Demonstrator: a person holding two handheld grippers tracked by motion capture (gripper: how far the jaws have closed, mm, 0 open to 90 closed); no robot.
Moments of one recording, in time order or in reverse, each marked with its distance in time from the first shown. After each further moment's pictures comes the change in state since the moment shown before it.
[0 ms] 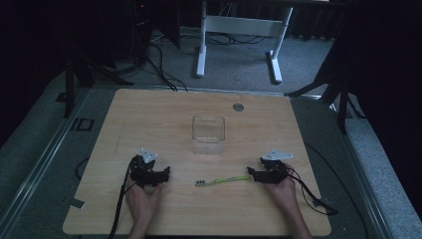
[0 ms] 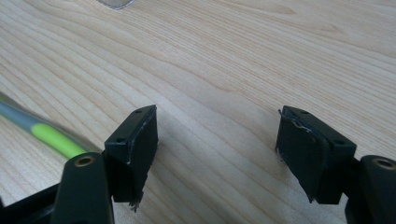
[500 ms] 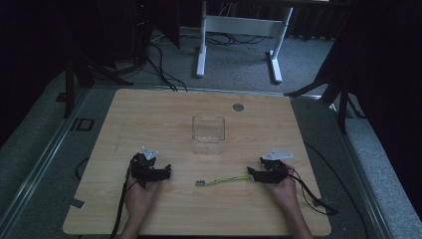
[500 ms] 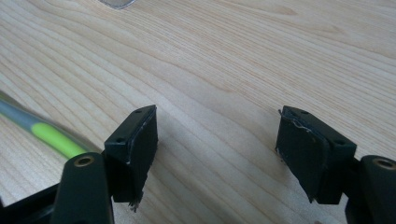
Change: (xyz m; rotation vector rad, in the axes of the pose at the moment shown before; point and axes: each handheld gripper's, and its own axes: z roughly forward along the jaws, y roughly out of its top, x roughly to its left) left arm -0.001 0.003 0.003 0.002 0.038 -0.039; right arm -0.001 0.000 0.000 0.000 0.007 -0.006
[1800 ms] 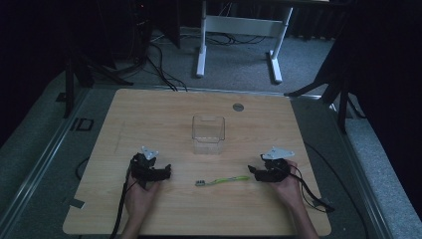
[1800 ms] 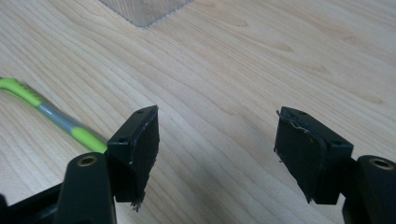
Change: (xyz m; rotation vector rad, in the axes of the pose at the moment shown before) left arm 0.000 0.000 0.000 0.002 0.000 0.001; right arm 0.008 0.019 -0.022 -0.011 -0.006 -0.111
